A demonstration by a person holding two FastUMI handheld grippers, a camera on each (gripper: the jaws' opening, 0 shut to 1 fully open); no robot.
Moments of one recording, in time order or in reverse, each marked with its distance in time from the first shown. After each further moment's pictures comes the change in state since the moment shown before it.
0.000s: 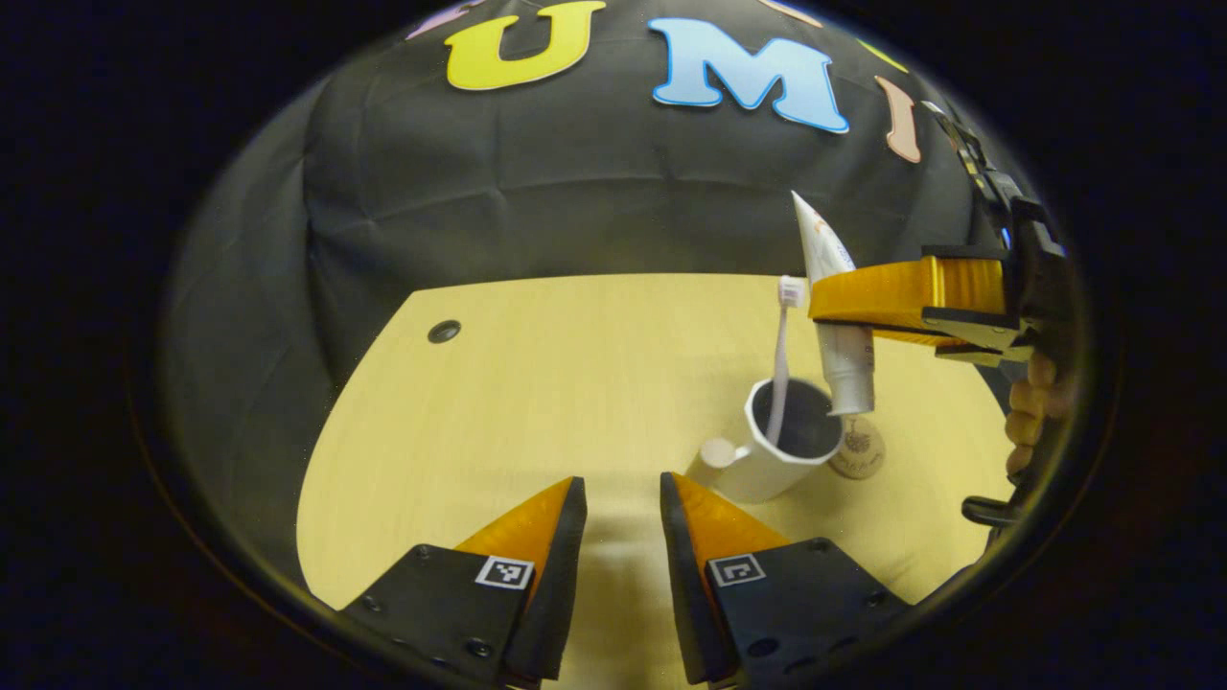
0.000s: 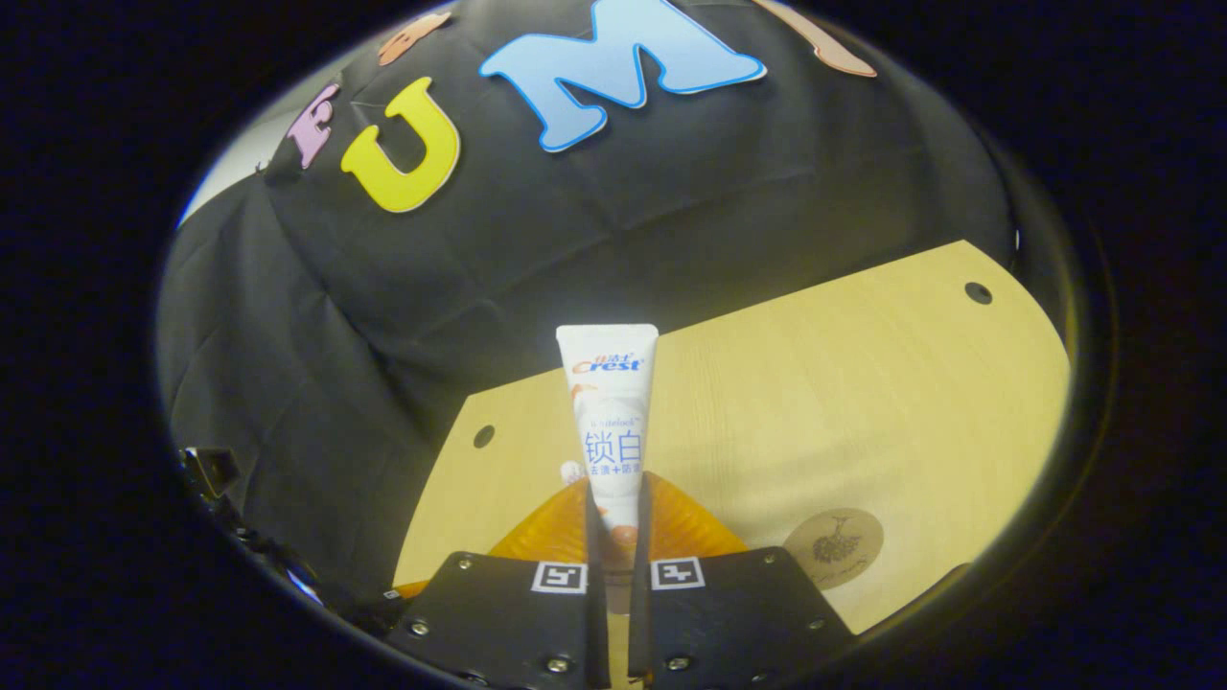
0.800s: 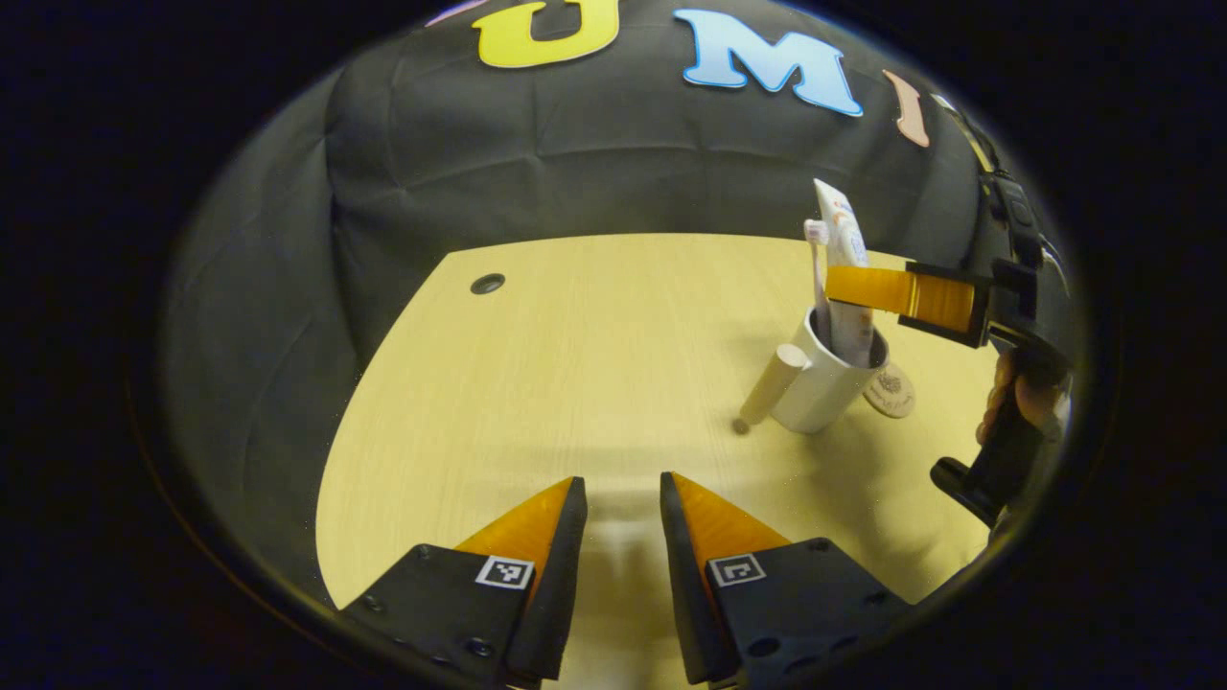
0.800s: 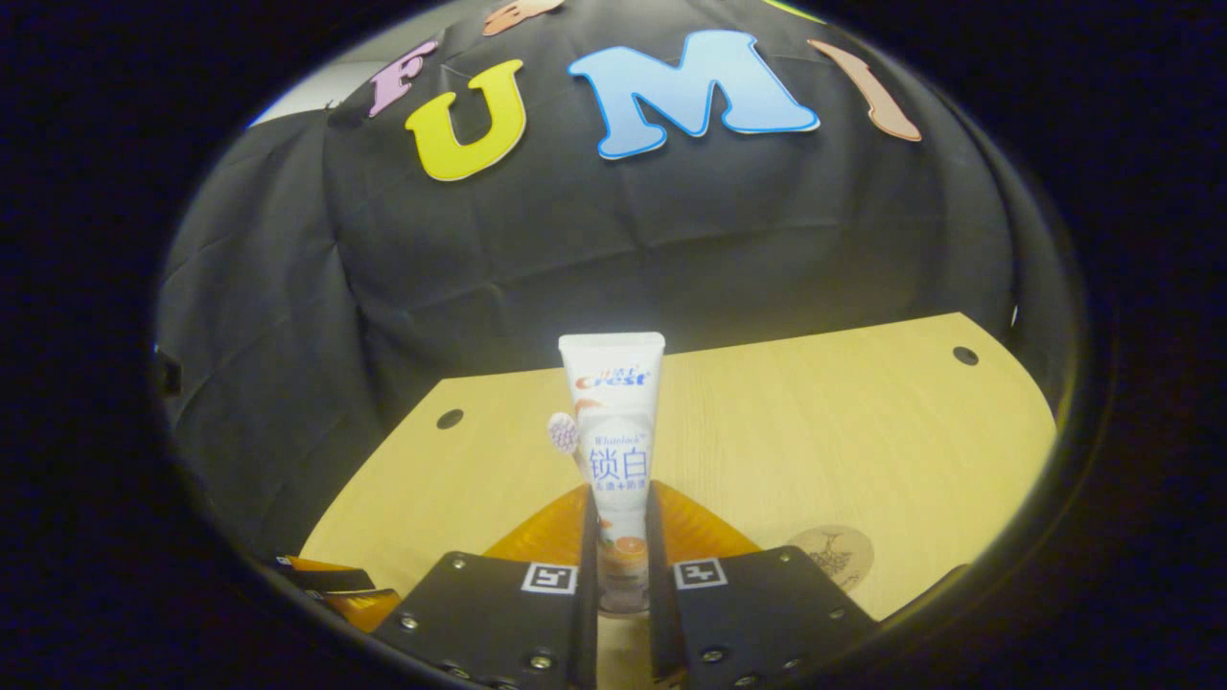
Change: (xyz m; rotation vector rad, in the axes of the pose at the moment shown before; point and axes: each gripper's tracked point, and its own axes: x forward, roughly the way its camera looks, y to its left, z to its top) left arm -0.024 0.043 -0.051 0.006 0.066 0.019; right arm 0.005 0.003 -0.030 -0.210 -0.157 -0.076
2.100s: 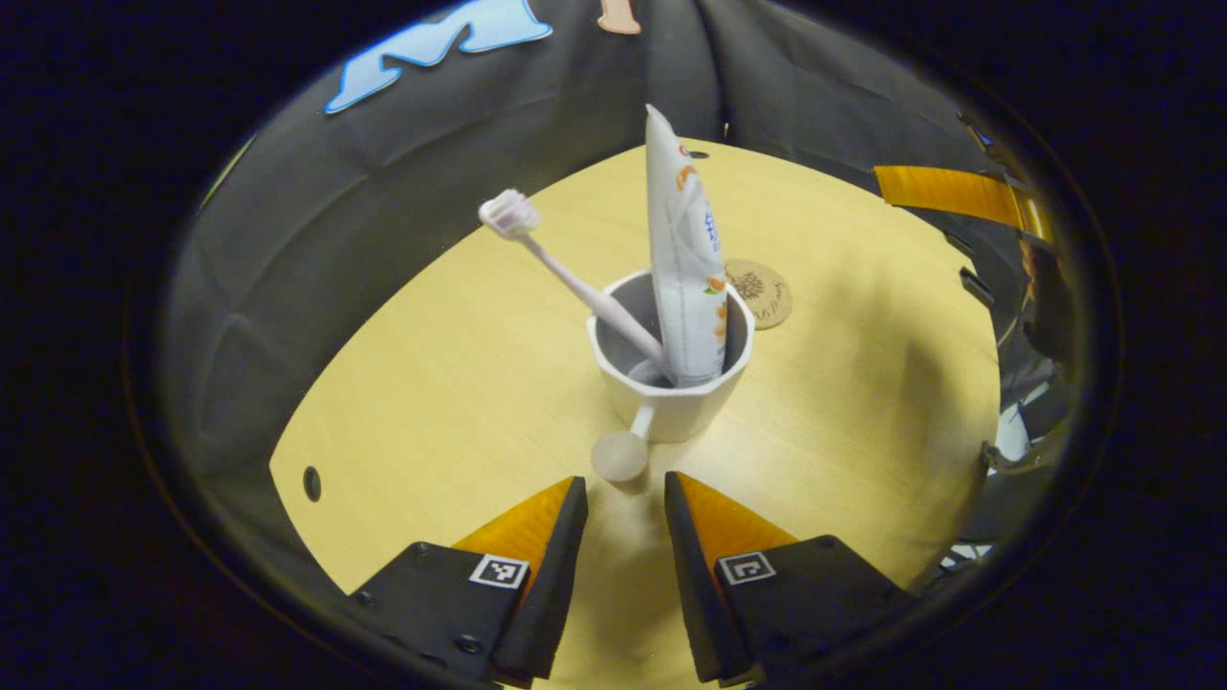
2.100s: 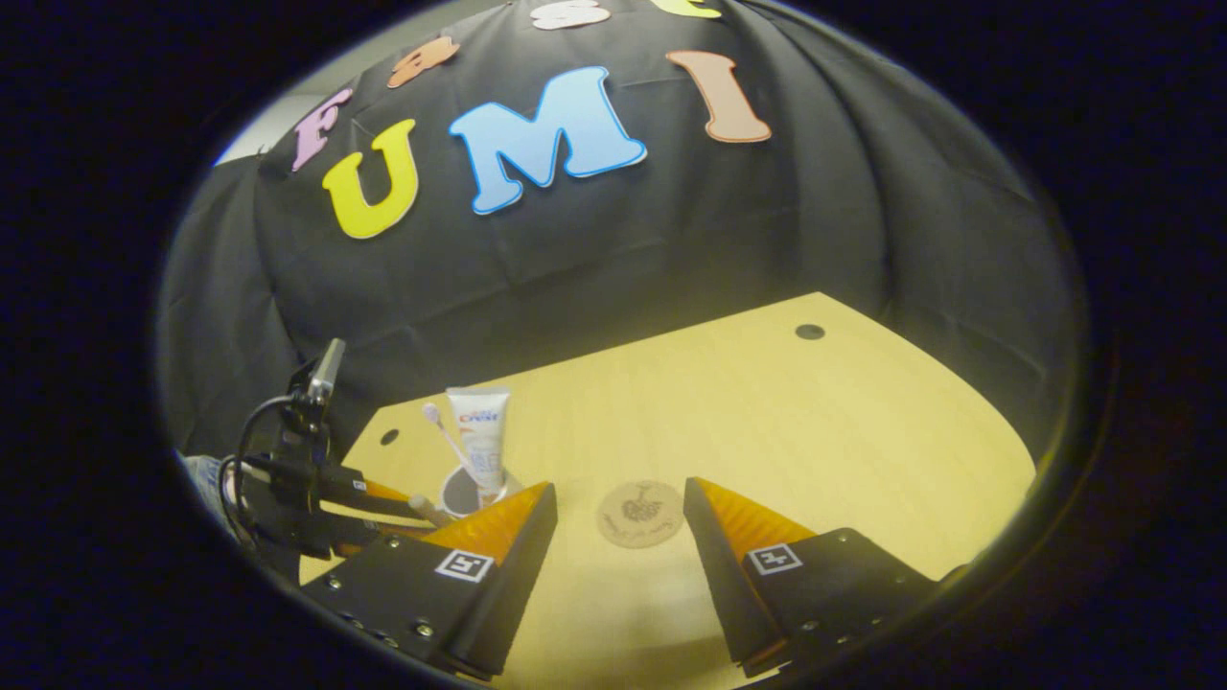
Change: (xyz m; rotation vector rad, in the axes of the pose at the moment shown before) left arm 0.074 -0.097 0.036 0.757 0.171 -0.471; right arm -0.147 -0.127 -0.019 0.157 -0.015 -0.243
